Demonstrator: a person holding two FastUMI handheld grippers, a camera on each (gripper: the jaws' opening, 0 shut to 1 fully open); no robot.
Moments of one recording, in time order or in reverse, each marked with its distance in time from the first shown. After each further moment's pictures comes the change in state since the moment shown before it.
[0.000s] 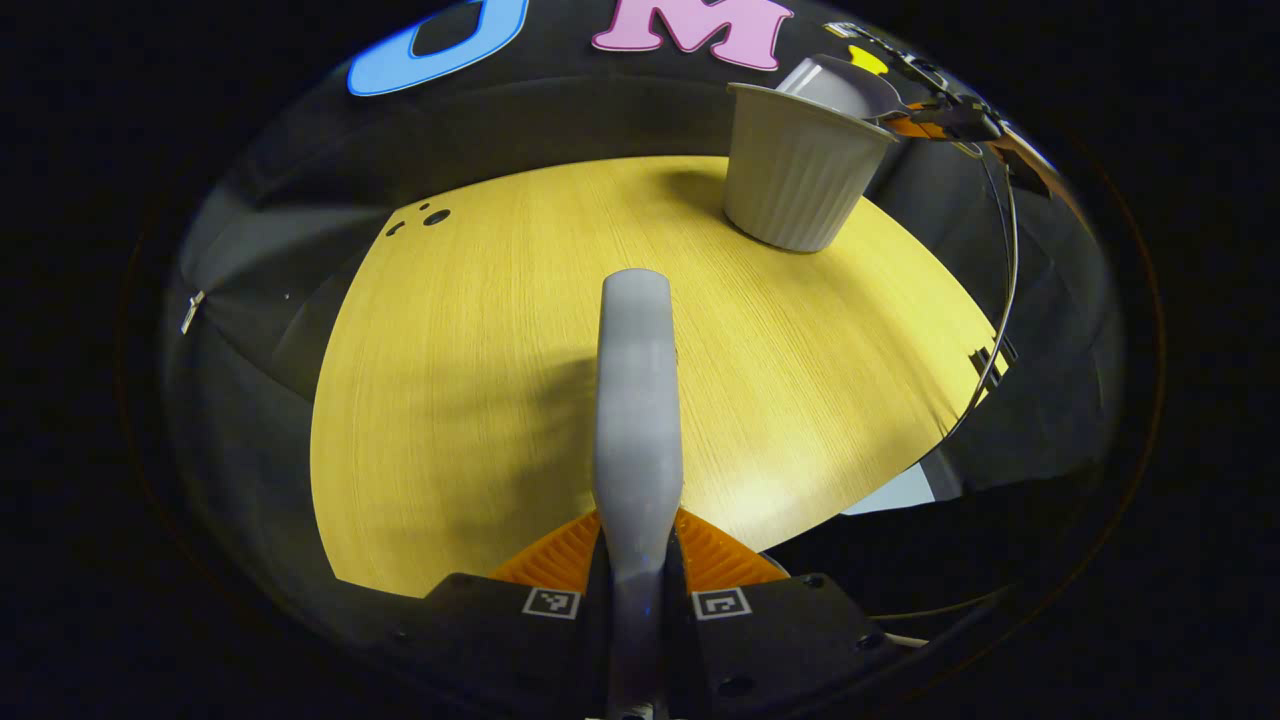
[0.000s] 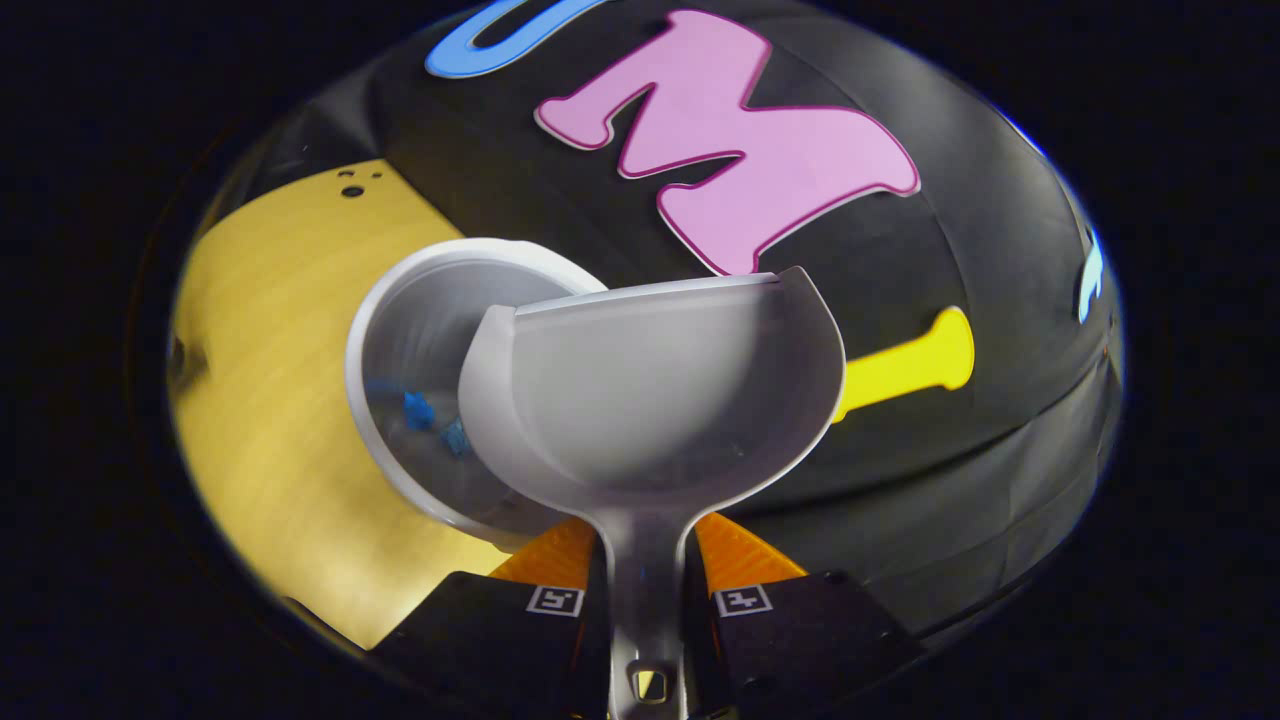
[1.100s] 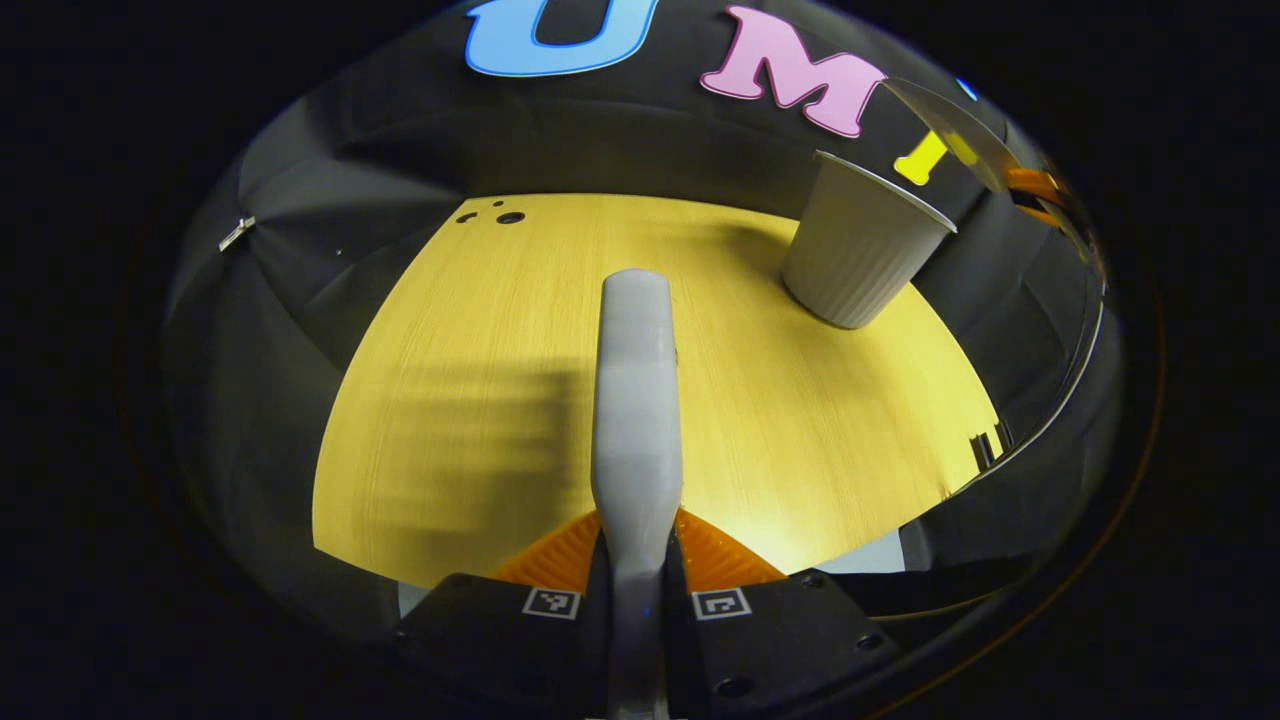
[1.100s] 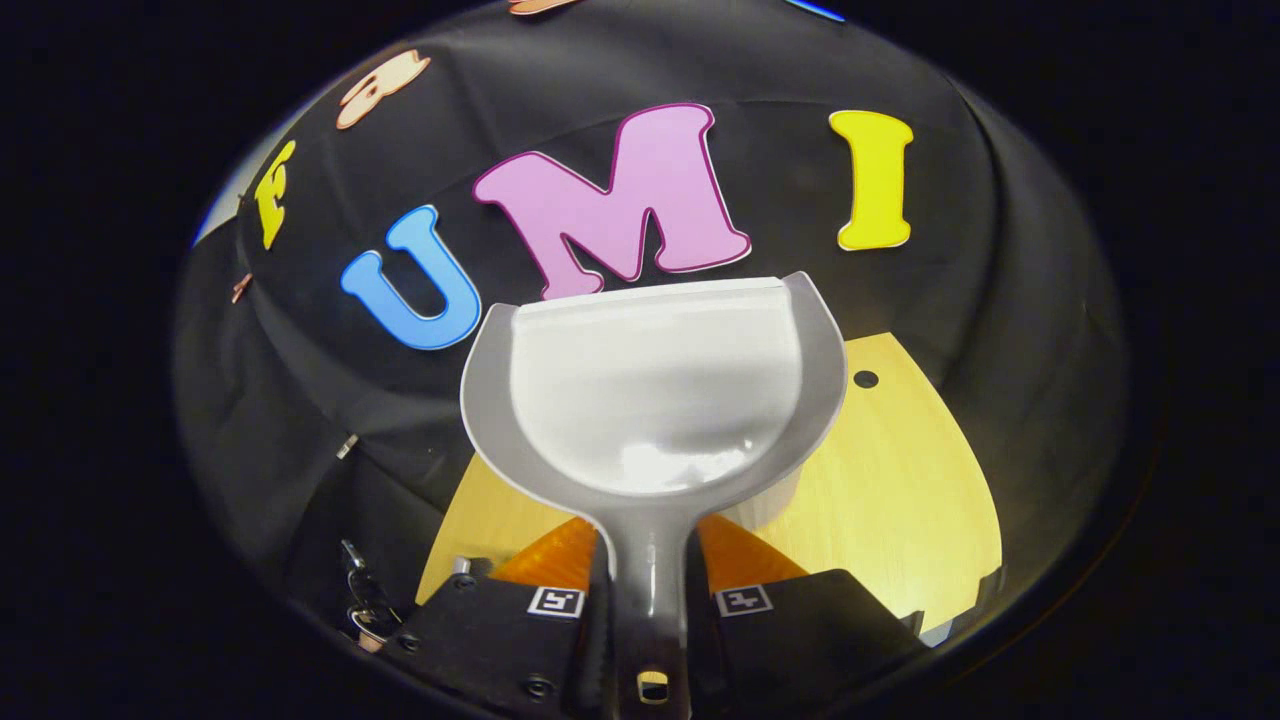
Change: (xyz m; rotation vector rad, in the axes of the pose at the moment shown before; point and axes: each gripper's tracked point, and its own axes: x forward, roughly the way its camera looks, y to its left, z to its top) left arm -0.017 0.036 0.004 -0.215 -0.116 0.021; right arm -0.183 0.065 0.039 0.904 -0.092 0.515
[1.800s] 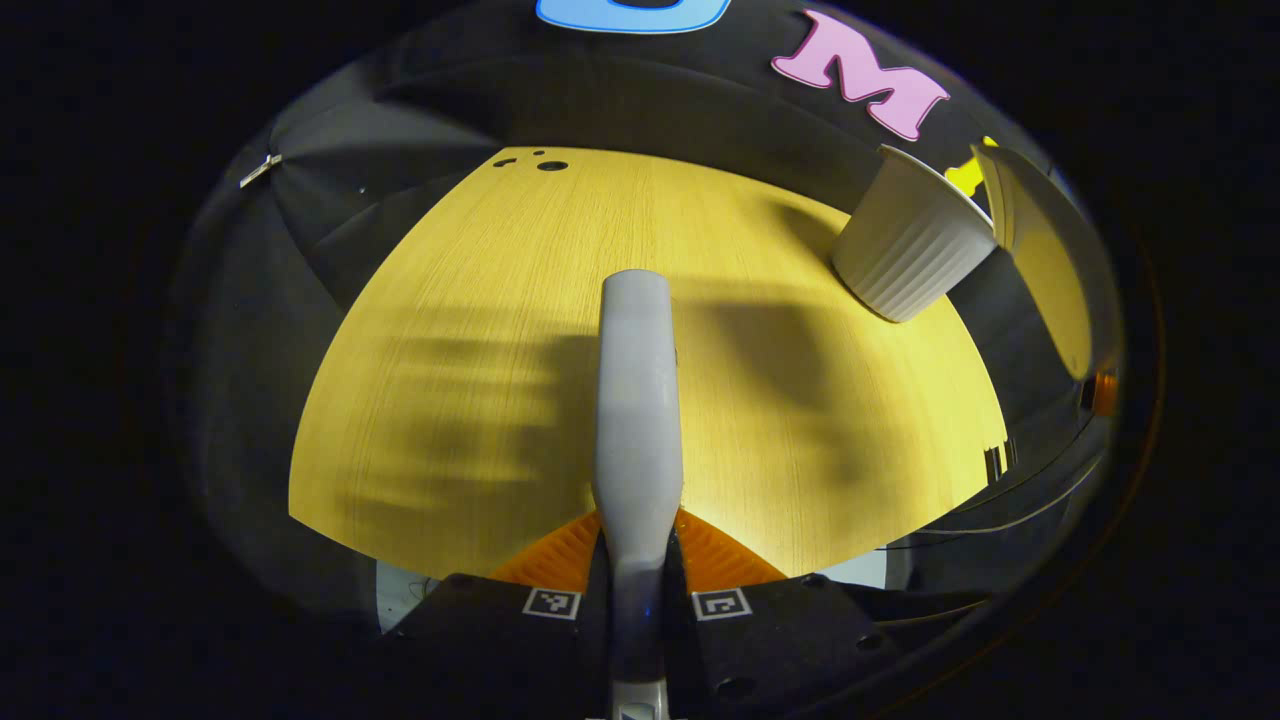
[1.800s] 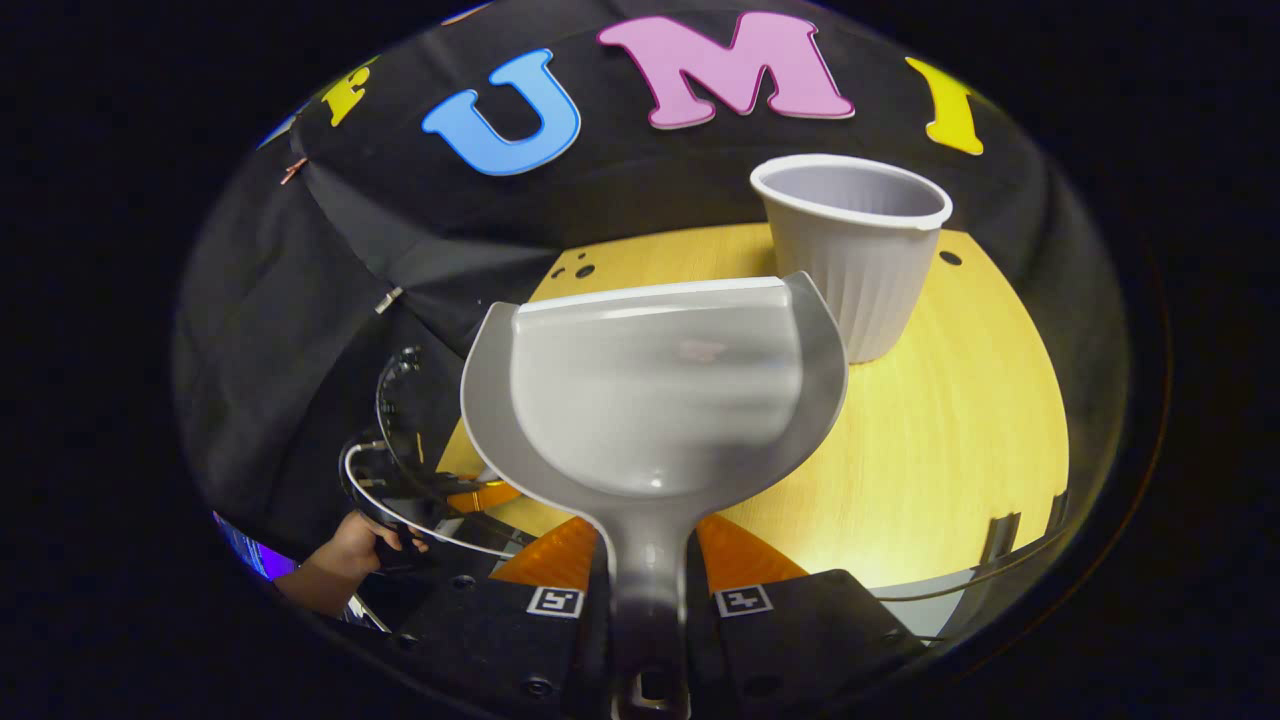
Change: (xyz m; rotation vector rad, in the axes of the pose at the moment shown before) left arm 0.036 0.037 -0.033 -0.126 0.100 0.004; right arm -0.001 0.094 -0.238 -0.100 0.352 0.114
